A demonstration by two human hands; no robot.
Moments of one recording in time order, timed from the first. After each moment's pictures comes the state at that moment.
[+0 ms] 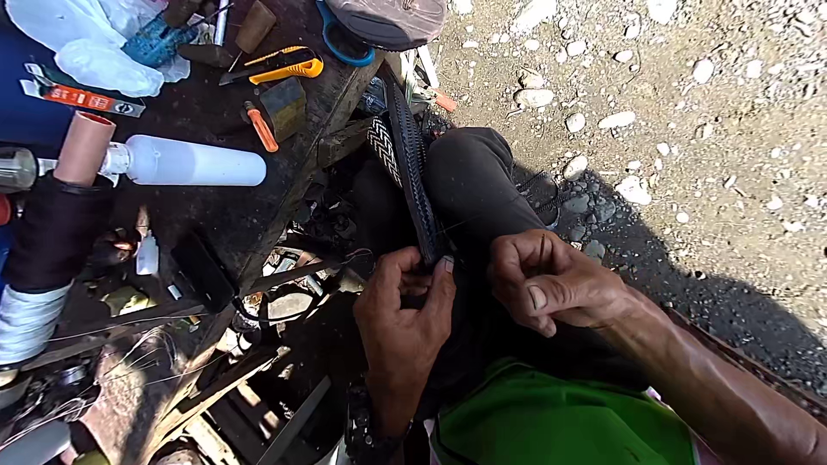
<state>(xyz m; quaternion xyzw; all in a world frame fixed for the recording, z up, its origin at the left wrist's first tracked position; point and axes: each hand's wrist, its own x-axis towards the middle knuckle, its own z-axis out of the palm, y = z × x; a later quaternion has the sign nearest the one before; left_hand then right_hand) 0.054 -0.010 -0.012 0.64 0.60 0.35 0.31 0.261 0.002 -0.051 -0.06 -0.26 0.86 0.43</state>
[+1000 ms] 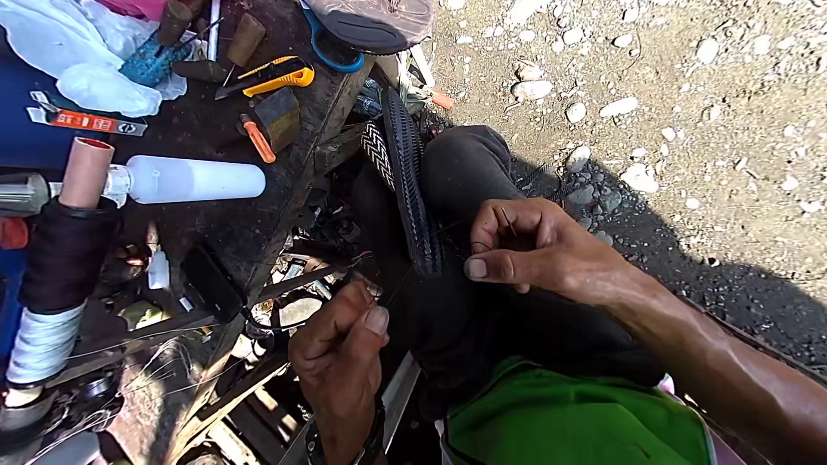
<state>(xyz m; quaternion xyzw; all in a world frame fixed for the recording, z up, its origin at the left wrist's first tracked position) 0.002 -0.006 0.008 0.55 0.45 0.50 0.50 0.260 0.025 -0.024 -0.33 -0.41 0.74 0.42</state>
